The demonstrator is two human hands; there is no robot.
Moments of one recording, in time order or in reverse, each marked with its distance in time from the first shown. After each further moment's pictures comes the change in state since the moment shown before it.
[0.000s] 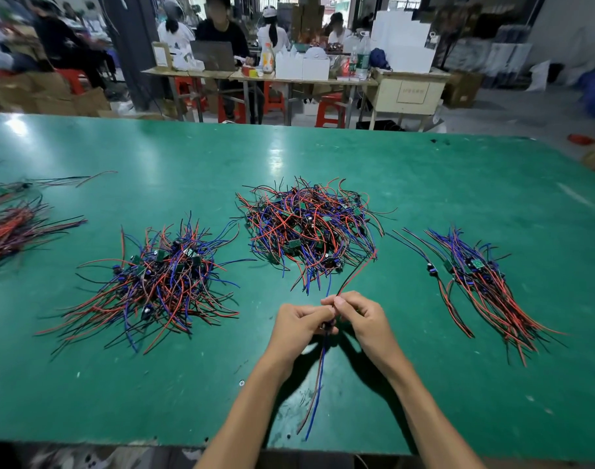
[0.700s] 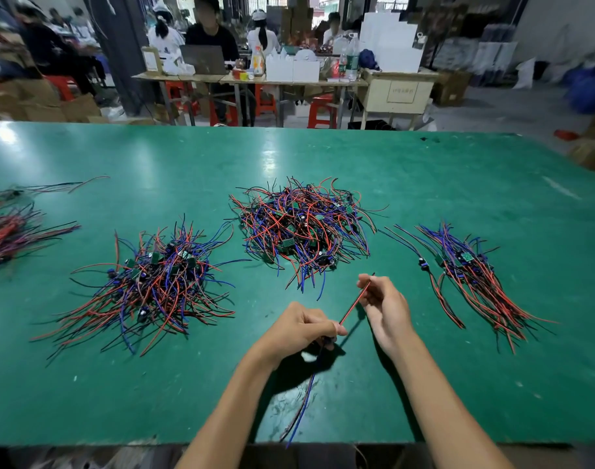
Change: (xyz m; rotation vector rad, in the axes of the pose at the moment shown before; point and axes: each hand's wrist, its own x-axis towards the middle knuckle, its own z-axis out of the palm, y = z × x) left_hand -0.003 0.011 -0.012 0.311 -0.328 -0.009; right_hand 0.021 -0.005 -0.023 0.609 0.401 0.319
